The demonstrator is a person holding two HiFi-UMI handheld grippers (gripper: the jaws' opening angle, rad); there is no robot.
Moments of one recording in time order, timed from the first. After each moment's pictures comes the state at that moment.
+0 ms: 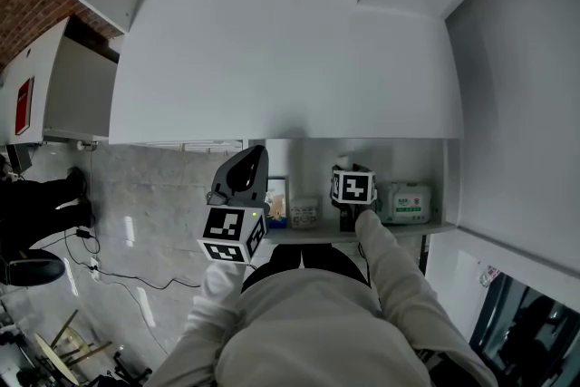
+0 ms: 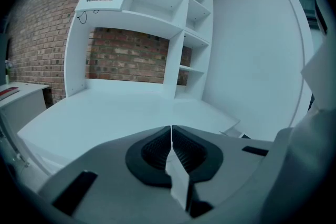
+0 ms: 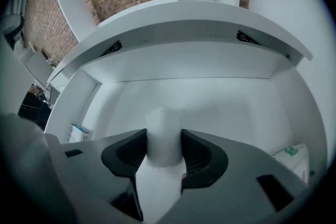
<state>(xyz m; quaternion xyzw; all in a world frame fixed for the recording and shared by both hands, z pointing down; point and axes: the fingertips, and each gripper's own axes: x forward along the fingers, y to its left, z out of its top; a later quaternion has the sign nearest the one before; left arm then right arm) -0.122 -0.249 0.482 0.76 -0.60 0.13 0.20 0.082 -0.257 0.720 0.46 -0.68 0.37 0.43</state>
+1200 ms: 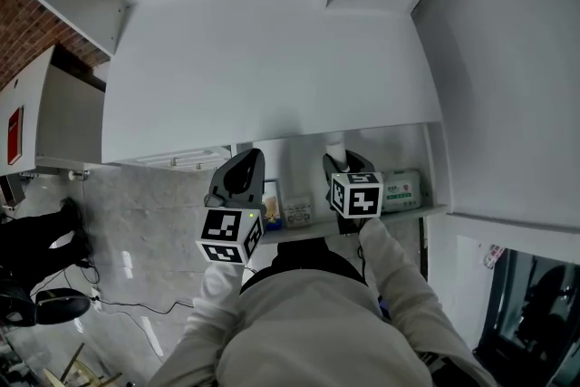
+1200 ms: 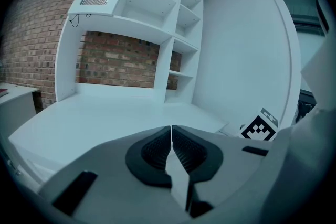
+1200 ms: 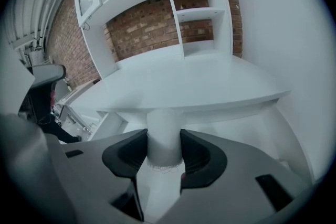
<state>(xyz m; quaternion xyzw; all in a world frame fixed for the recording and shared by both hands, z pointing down) -0.105 -0.239 0.463 0.80 -0.57 0.10 0.17 0.061 -0.269 0.596 0.48 -0.77 0.30 0.29</state>
